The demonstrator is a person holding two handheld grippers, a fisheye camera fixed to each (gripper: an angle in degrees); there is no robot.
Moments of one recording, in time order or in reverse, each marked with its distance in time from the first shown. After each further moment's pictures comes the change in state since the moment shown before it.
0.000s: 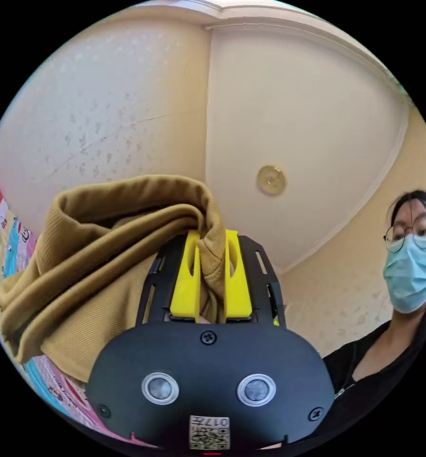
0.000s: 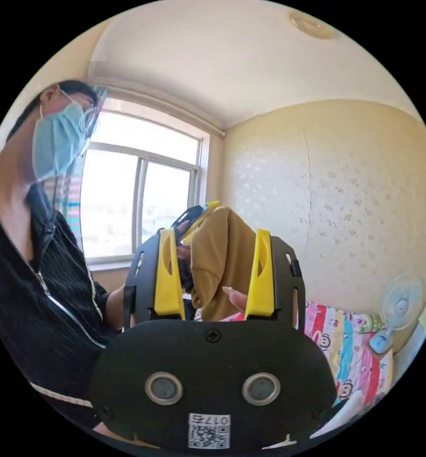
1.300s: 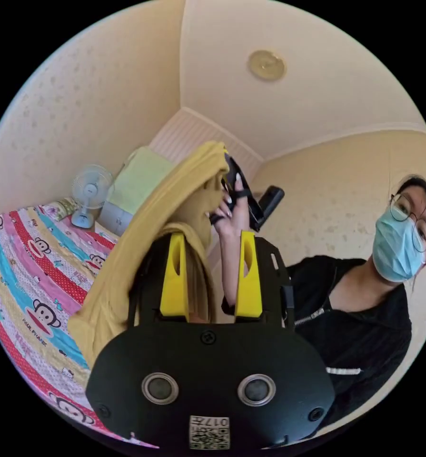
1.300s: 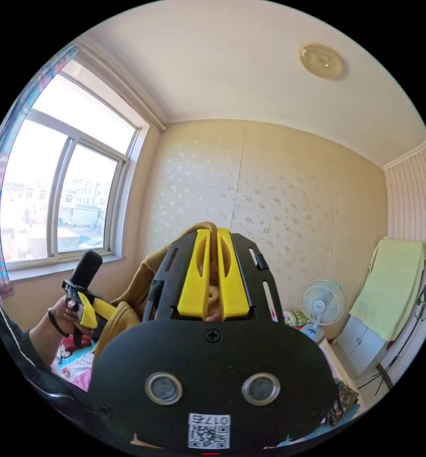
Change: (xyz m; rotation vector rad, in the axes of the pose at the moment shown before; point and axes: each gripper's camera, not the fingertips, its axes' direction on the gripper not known) left arm -0.002 0.086 0.154 -0.873 0.222 0.059; right arm -0.035 -0.016 0.063 -0.025 0.570 -0.071
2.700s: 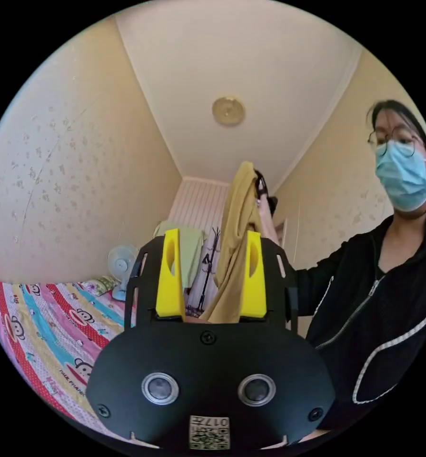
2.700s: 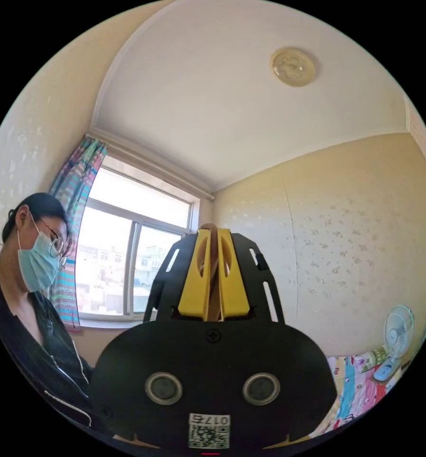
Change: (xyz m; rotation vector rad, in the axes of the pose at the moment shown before) left arm 0.054 0.043 -0.062 0.418 -0.288 0.306; right arm 0.132 -0.095 -0.115 0.367 -0.504 0.188
